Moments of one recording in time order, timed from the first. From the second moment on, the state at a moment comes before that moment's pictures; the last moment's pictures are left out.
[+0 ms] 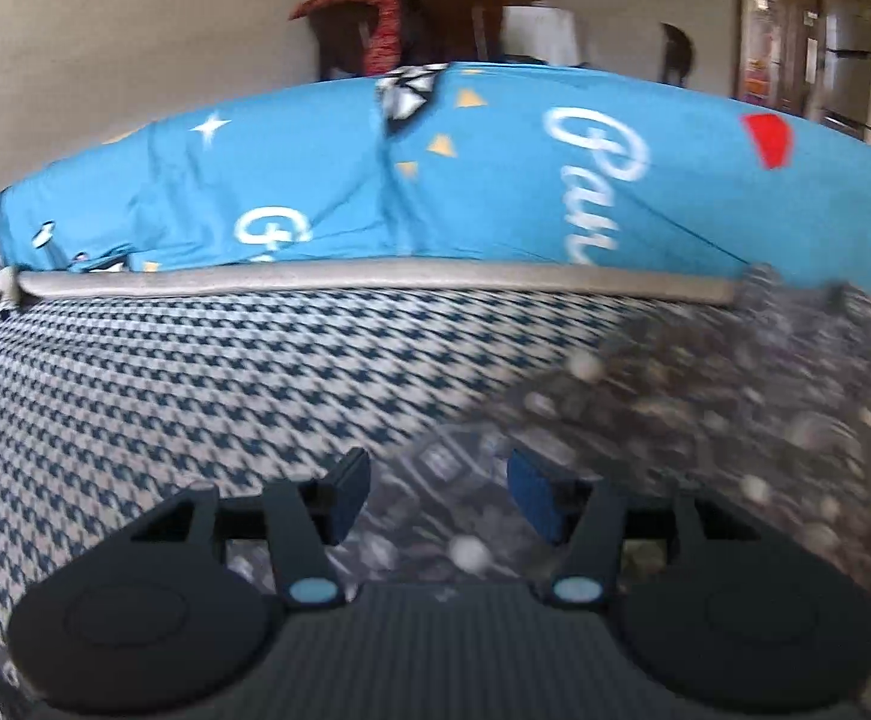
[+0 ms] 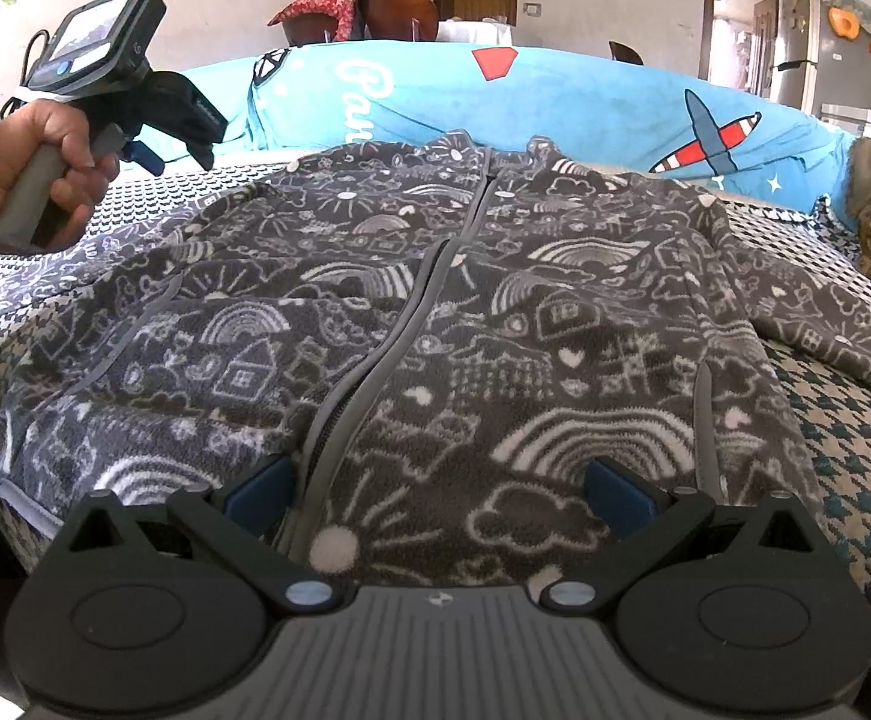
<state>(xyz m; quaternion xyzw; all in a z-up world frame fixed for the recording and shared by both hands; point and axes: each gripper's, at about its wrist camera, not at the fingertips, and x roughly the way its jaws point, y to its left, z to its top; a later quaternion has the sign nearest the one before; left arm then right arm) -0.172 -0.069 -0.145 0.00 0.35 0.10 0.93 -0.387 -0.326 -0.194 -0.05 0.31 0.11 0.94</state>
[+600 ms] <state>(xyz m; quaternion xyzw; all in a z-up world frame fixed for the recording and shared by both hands) -0.235 -0.133 -0.154 0.02 0.36 0.04 0.93 -0.389 -0.354 -0.179 -0.03 0.28 0.04 0.96</state>
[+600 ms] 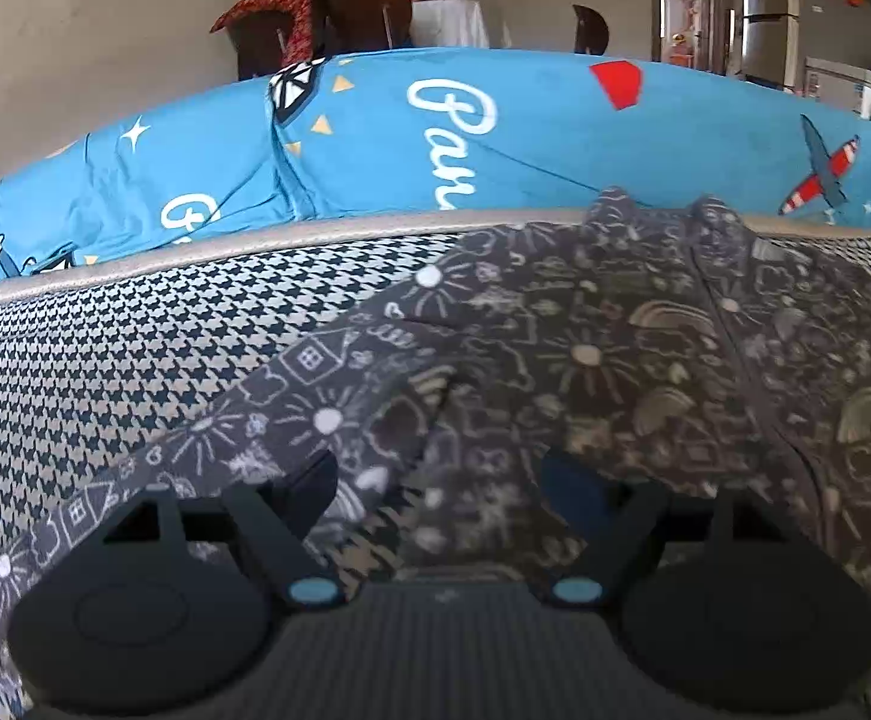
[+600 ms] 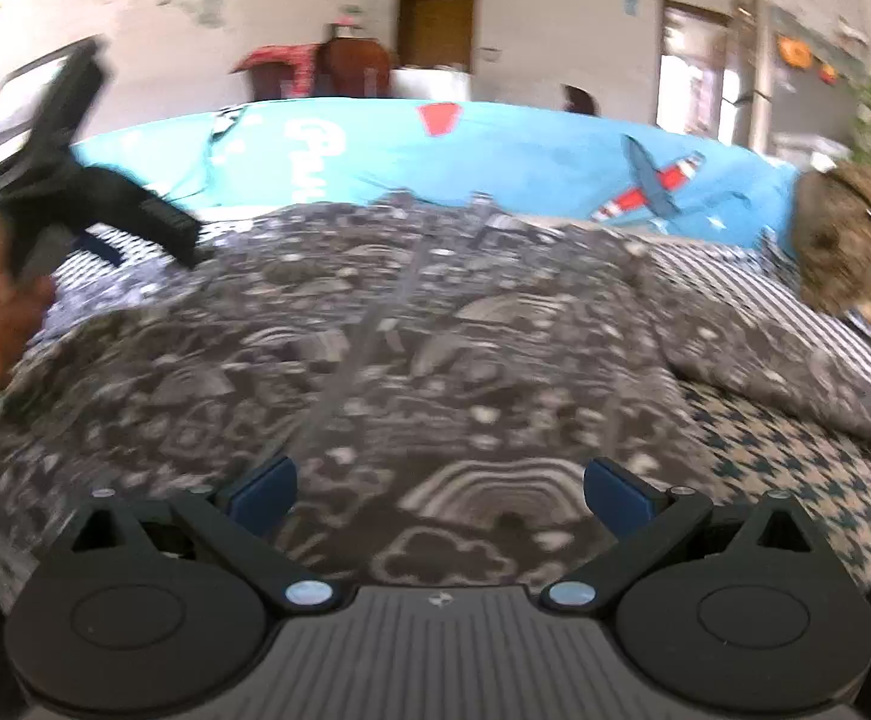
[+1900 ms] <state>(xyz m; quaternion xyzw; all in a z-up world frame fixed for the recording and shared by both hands) -0.282 -0.165 -0.194 0.01 0.40 0.06 0.92 -0.368 -0.504 -0.142 0.05 0.29 -0.16 0.94</state>
